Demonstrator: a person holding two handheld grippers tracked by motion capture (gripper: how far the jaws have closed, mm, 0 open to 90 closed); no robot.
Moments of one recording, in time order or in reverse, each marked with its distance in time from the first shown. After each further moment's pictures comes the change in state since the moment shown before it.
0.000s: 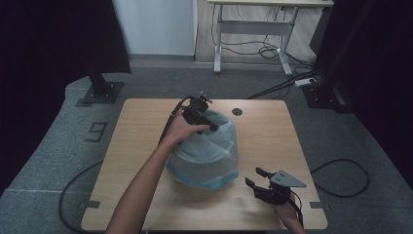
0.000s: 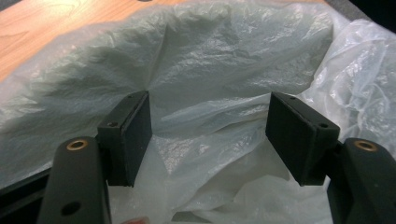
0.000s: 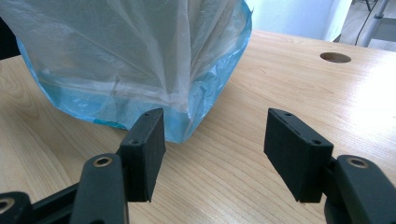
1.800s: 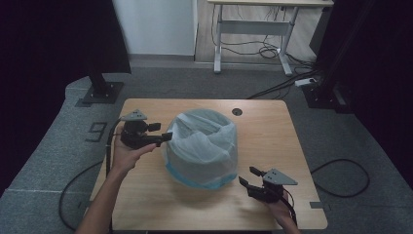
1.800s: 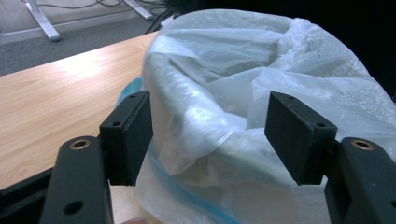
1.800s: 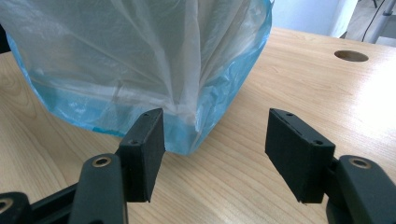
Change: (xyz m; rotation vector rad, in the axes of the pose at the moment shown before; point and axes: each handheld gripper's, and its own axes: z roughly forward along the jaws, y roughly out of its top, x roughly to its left) left arm 0.027 -0.146 -0.111 -0.426 -0.003 -0.033; right arm 0.009 0.000 0.019 0.019 0.009 -0.013
